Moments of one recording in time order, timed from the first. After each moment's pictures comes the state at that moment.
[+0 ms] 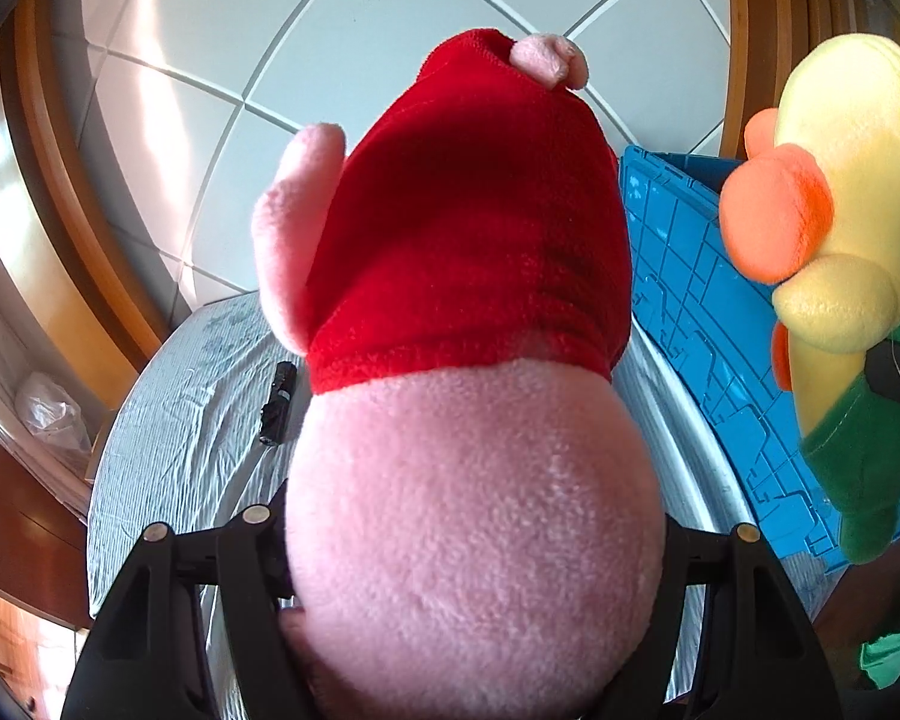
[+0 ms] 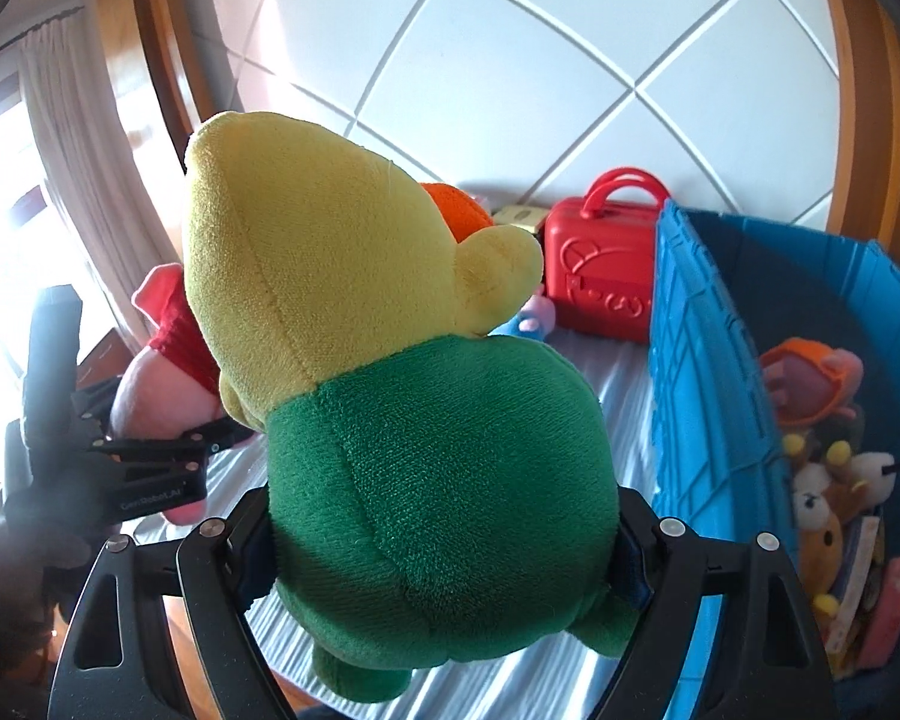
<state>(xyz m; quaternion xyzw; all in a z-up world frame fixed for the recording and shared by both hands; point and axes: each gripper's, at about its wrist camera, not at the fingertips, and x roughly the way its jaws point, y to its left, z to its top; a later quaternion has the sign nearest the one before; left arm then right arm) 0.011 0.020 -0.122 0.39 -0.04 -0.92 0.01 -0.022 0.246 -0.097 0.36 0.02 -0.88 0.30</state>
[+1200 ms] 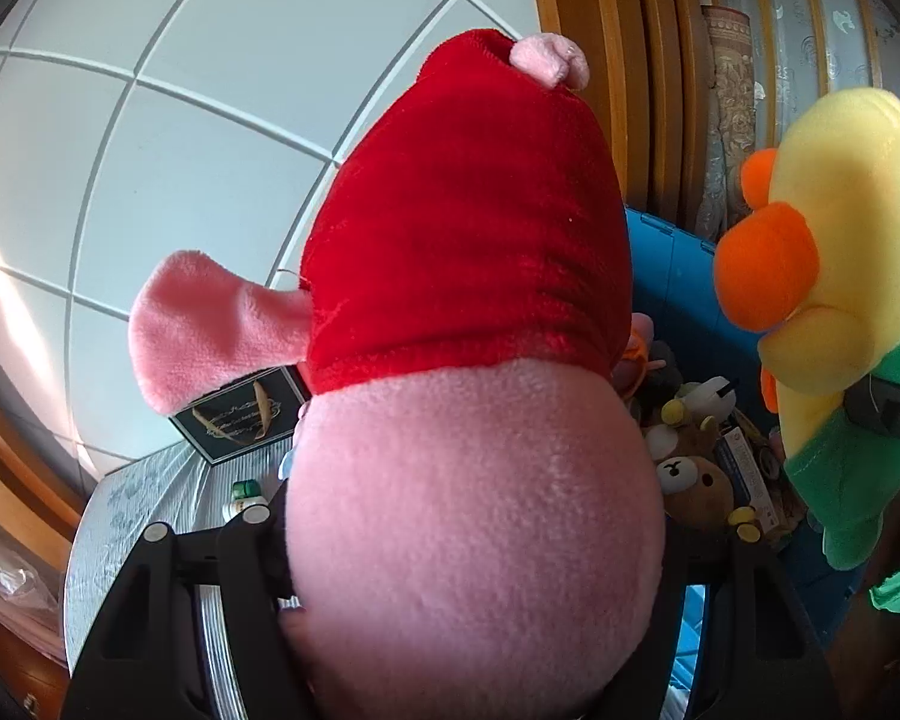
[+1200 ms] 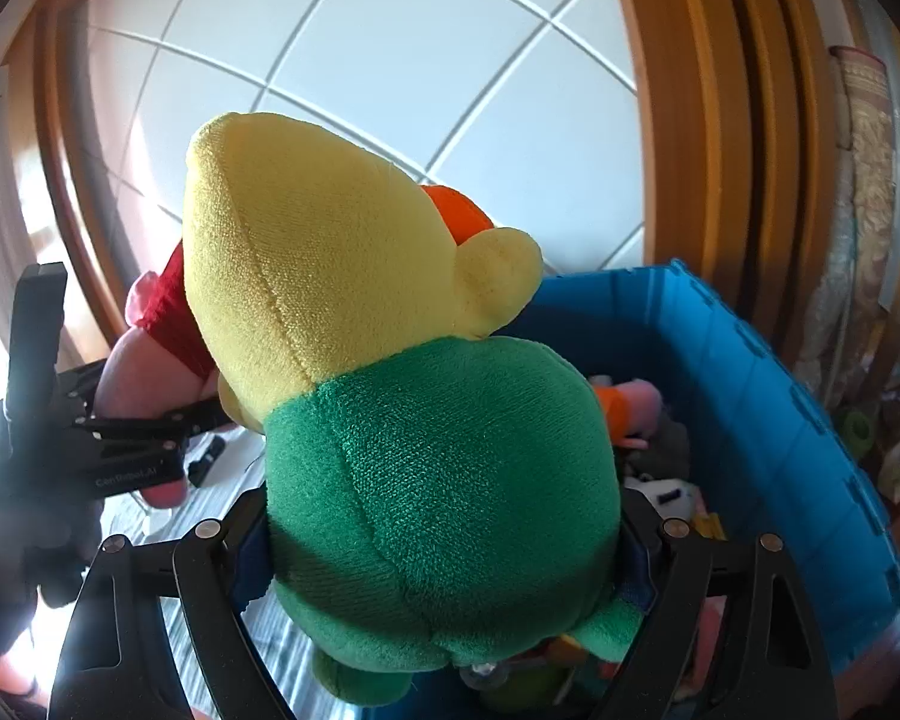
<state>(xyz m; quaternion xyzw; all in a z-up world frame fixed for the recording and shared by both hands) -0.061 0.235 -0.041 0.33 -0.12 -0.93 -0.13 -0.053 0.442 -0.030 0.30 -0.04 -0.94 0.16</state>
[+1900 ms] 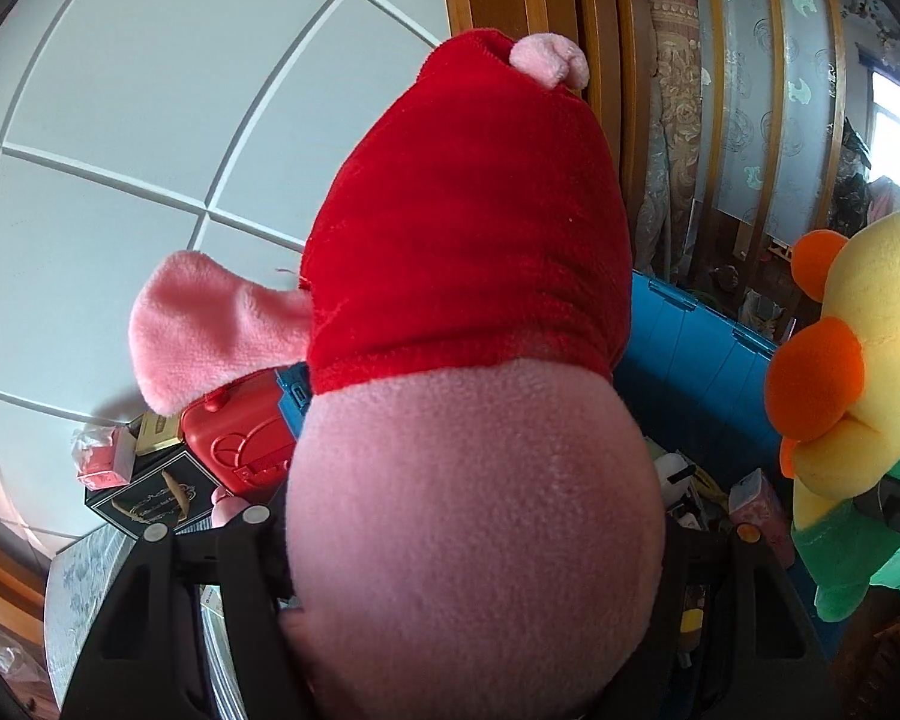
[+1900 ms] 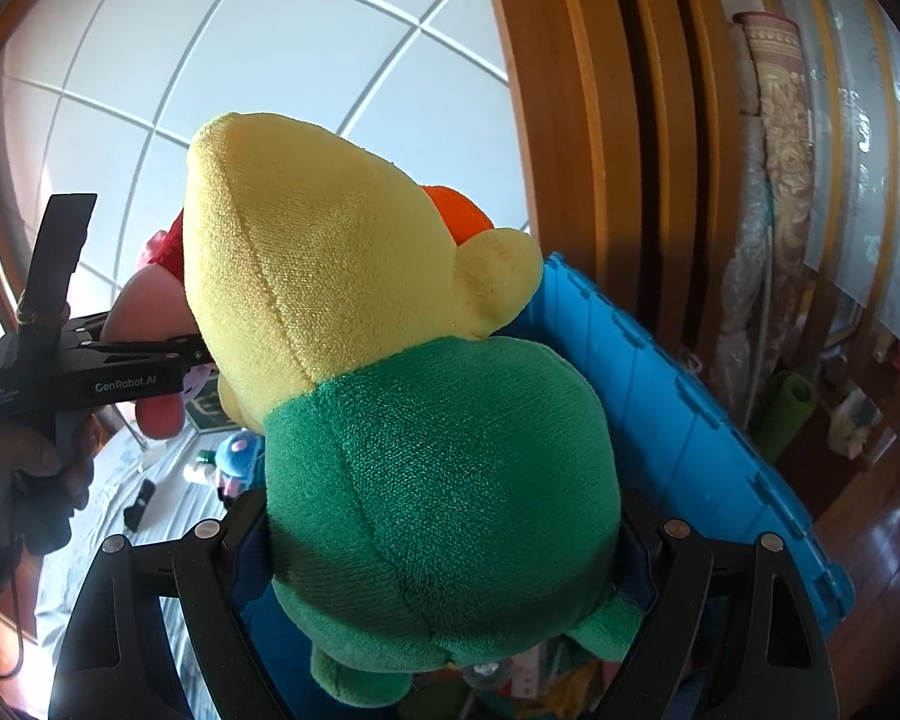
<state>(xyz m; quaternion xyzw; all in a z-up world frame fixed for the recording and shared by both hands) -0.174 0.335 -0.024 0.34 -0.14 -0.91 -0.21 -0.077 0.522 -0.025 0.30 -0.07 -0.95 0.07</state>
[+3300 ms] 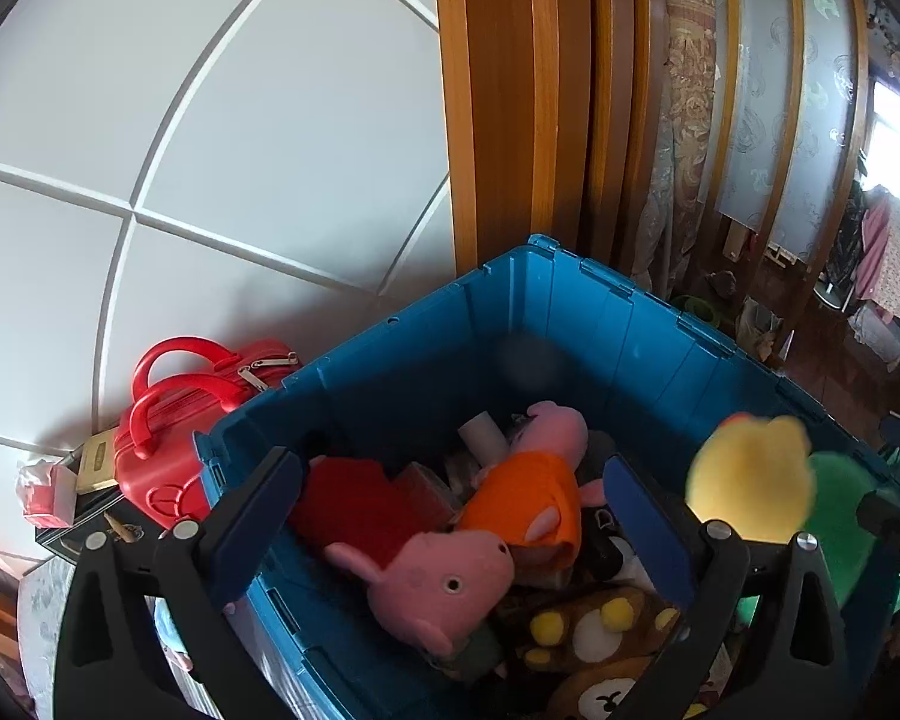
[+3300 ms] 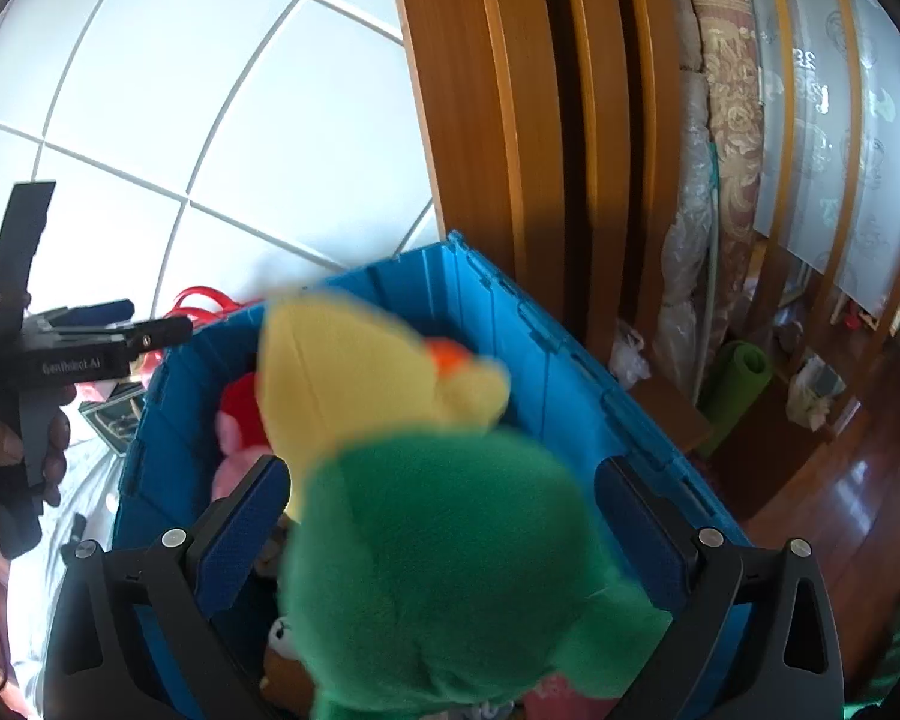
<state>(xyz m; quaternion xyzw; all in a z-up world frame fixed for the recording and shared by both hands) -0.273 0.397 -0.055 0.36 -0.12 -0.89 -0.24 -0.166 0.586 -0.053 0.34 -0.08 -0.94 -0.01</state>
